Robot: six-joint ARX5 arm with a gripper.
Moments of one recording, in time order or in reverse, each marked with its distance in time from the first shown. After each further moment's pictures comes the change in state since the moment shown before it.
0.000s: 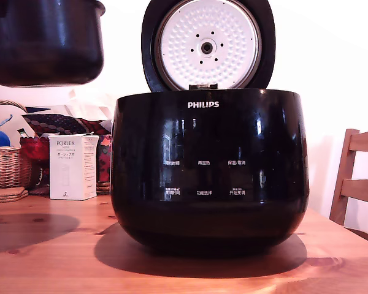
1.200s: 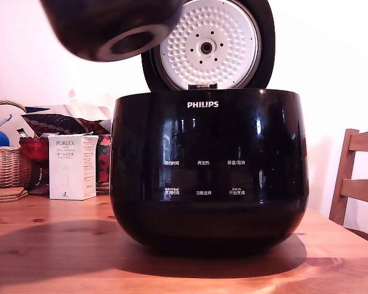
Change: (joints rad) arm -0.206 -0.002 0.103 0.000 0.309 -0.110
